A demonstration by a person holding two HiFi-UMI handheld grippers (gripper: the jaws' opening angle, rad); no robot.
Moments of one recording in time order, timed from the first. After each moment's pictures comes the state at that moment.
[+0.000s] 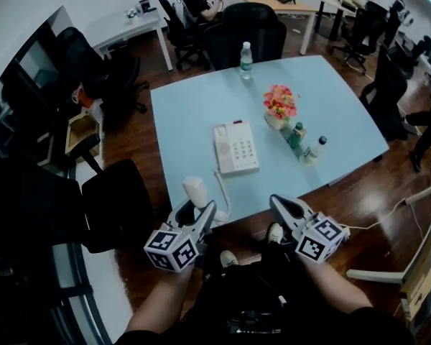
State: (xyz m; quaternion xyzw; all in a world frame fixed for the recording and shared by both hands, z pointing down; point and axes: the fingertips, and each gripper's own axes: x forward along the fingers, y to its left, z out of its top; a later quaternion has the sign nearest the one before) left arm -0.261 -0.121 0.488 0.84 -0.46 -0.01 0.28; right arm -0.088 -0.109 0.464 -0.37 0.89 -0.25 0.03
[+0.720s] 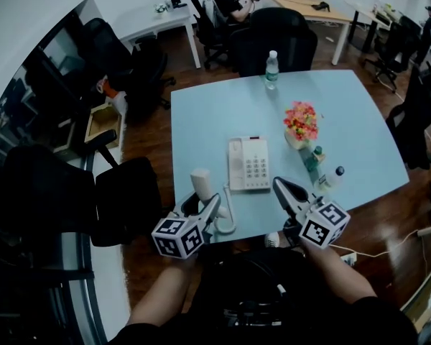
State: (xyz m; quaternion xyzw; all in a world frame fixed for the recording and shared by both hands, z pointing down) left arm -0.247 -0.222 0.510 0.79 -0.54 0.04 0.28; right arm -0.075 -0.251 0.452 -0.30 0.93 -0.23 0.05
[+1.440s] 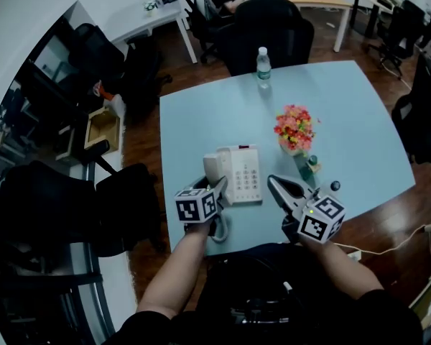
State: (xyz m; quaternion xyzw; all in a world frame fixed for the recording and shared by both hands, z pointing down) left arm -0.194 -0.383 0.590 0.74 -0.56 0.15 0.34; right arm -0.035 -0.351 0.477 -0.27 0.92 -0.27 0.04
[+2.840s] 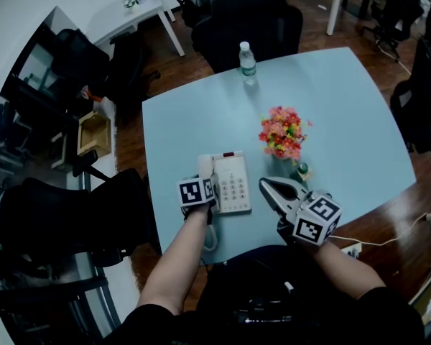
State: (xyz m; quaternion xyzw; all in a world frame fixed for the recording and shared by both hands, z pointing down) left arm -0.179 -0.483 0.691 0.66 -0.59 0.25 0.39; right arm 0.005 -0.424 0.504 -0.26 0.92 -0.30 0.04
